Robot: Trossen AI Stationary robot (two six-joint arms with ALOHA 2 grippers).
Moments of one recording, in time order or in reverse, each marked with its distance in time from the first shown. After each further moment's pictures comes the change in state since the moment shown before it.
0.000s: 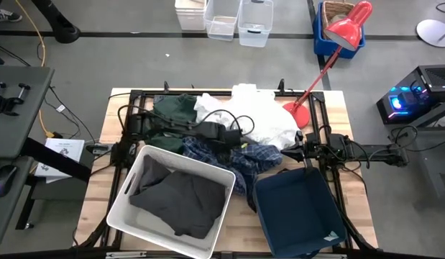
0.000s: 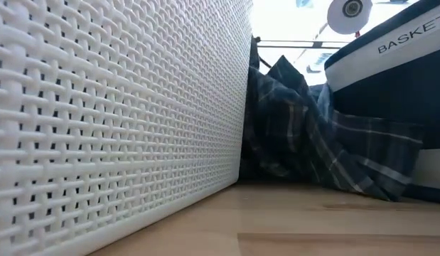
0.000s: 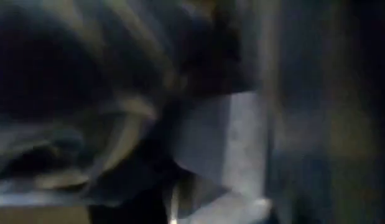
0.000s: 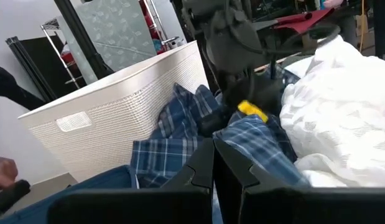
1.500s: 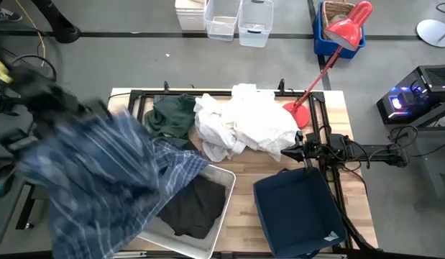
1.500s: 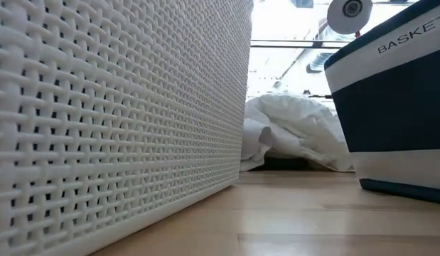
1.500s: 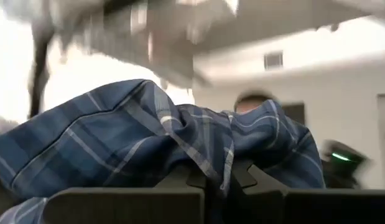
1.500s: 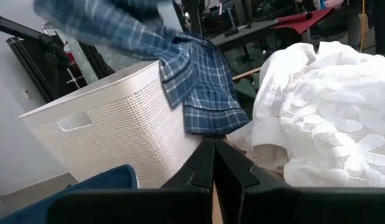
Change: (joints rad) left arm -0.469 -1.105 0.128 0.694 0.631 -0.179; right arm 0.000 0.000 0.000 0.000 0.000 0.000
